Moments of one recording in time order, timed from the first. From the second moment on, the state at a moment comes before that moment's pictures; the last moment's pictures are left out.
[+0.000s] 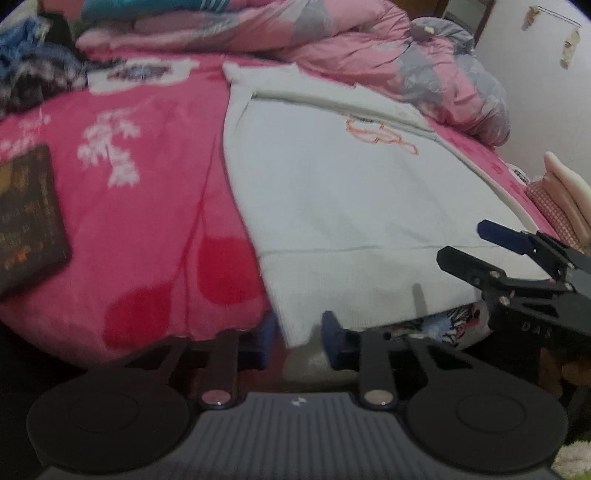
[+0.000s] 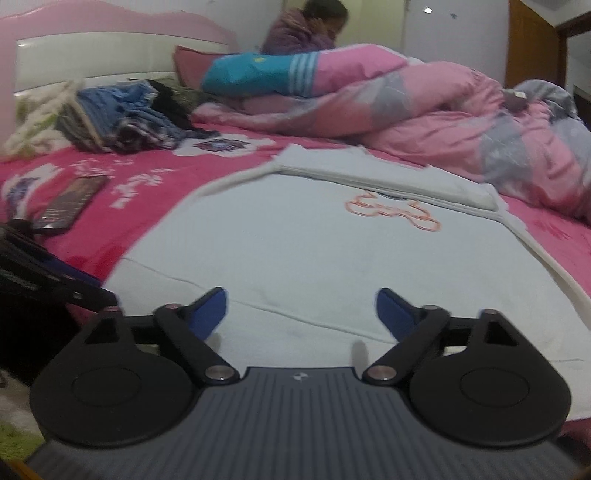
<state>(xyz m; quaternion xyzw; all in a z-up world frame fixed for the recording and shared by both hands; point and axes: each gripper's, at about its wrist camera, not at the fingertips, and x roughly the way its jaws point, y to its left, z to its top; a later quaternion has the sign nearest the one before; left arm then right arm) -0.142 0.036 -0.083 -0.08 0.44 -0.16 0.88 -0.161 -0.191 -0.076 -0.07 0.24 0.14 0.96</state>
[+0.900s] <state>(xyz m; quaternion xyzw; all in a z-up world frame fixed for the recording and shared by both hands) -0.123 0.096 -0.074 -0.30 0.42 -0.21 0.83 -0.186 -0.079 -0.093 -0.31 0.18 0.28 0.89</state>
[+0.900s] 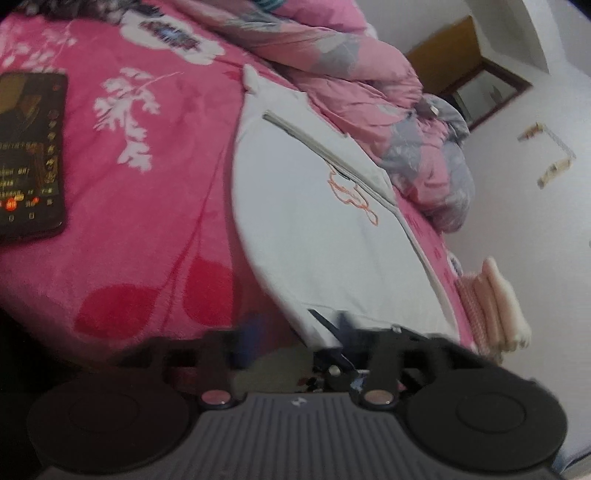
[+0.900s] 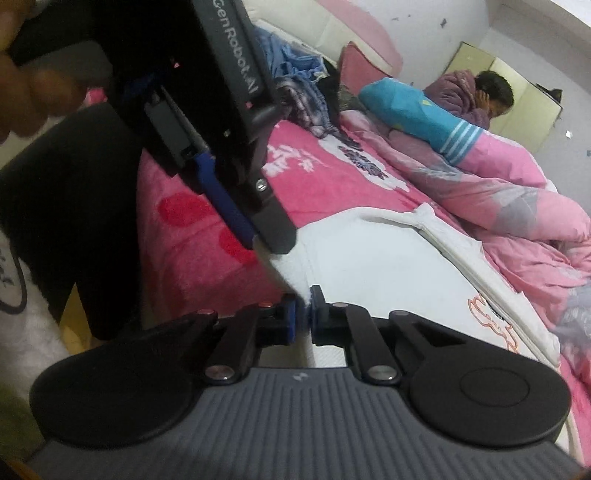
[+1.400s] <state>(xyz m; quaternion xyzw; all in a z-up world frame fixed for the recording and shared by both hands) -0.050 0.068 -0.119 -0.37 0.48 -0.23 0.76 -0.184 -0.098 -0.083 -0.25 0.15 0.28 0.91</state>
